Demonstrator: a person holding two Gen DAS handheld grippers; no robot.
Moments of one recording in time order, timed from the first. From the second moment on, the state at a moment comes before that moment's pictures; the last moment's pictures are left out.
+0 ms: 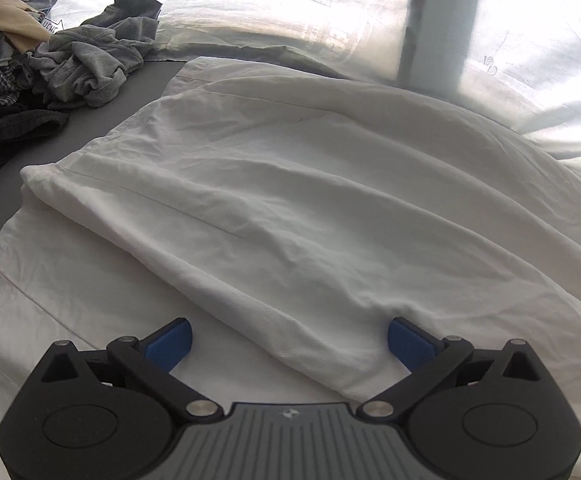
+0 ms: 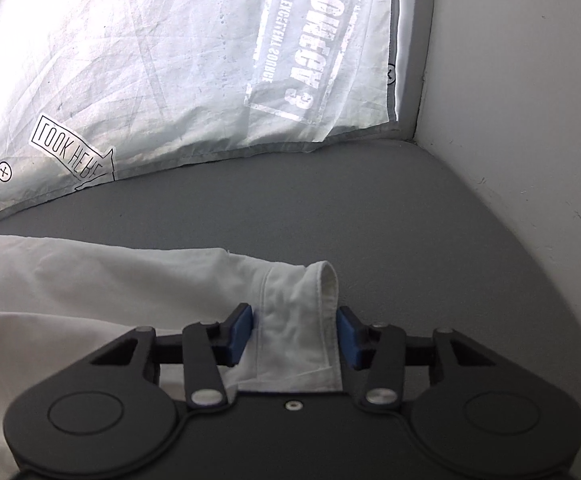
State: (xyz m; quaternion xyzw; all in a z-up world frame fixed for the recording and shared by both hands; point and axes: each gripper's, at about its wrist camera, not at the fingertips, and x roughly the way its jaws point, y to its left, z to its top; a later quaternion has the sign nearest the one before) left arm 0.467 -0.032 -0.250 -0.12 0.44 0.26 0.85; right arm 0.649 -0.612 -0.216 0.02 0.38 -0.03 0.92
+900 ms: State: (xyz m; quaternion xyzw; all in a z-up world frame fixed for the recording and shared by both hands) left arm 0.250 0.013 -0.224 -0.18 0.44 0.20 0.86; right arm 0.373 -0.580 -0.187 0.22 0.38 -0.15 0.89
